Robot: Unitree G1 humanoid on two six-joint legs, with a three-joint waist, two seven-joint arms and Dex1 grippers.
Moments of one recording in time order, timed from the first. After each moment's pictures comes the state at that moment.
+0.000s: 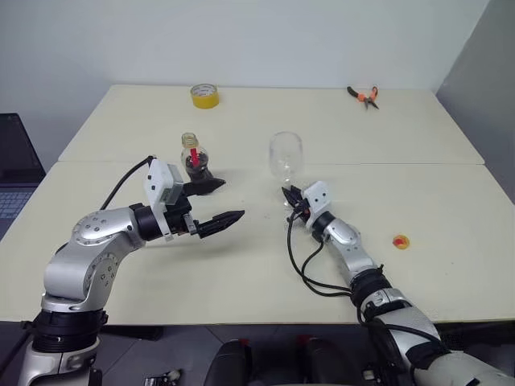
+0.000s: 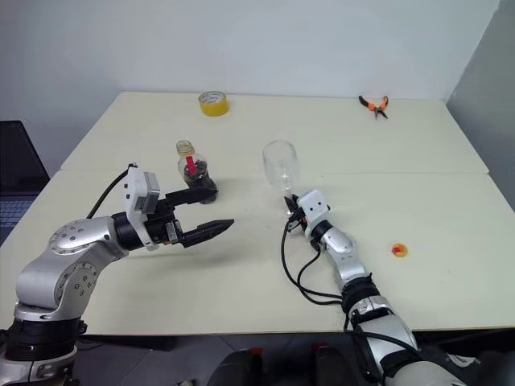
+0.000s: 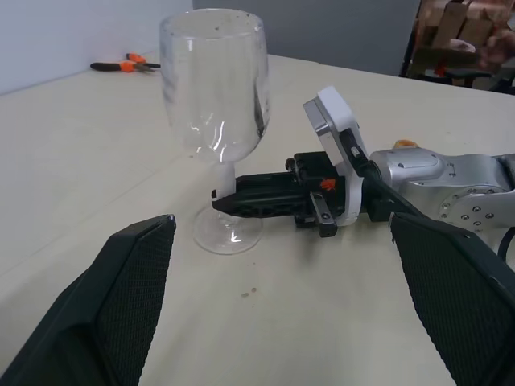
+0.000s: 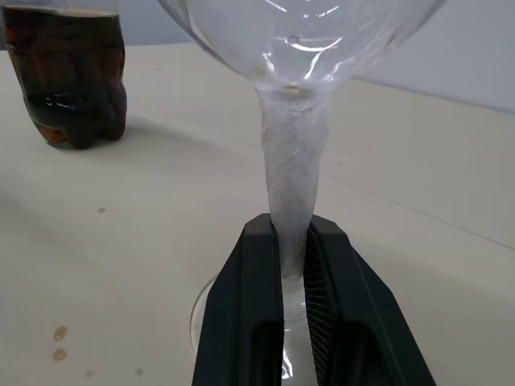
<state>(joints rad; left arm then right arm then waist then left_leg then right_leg) -0.29 0.69 0.14 -0.27 -0.59 0.50 -0.95 -0.65 -0.05 0.08 0.86 0.01 -0.46 0.44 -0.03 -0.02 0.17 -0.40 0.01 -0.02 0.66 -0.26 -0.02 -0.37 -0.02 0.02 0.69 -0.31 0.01</state>
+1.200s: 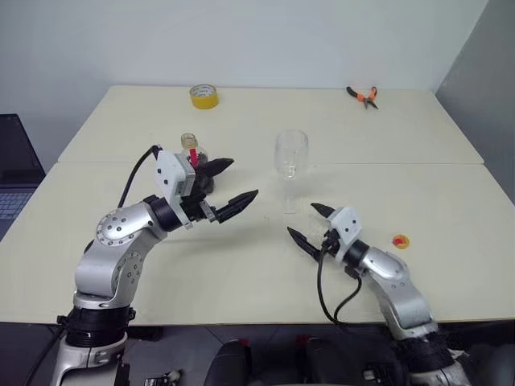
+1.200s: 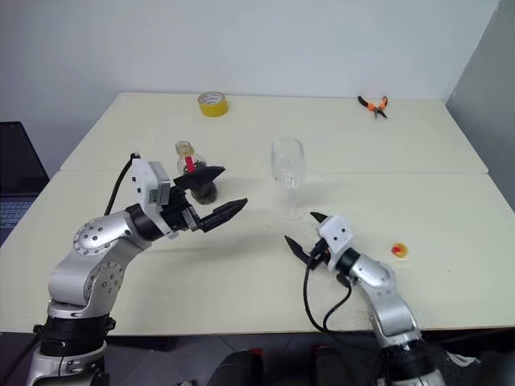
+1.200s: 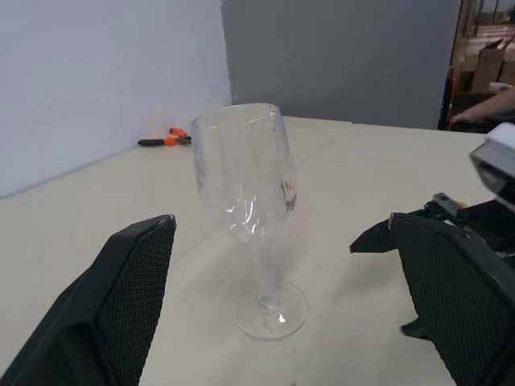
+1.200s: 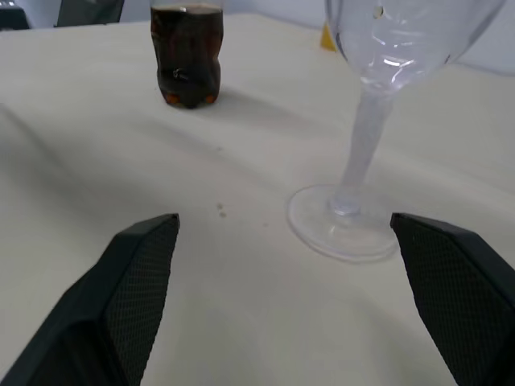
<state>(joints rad) -0.31 0.55 0.11 -0.30 -0.52 0.36 -0.81 -0.09 -0.30 0.16 -0.28 0.14 0.20 0.60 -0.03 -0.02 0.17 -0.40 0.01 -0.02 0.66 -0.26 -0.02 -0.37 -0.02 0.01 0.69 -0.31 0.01</state>
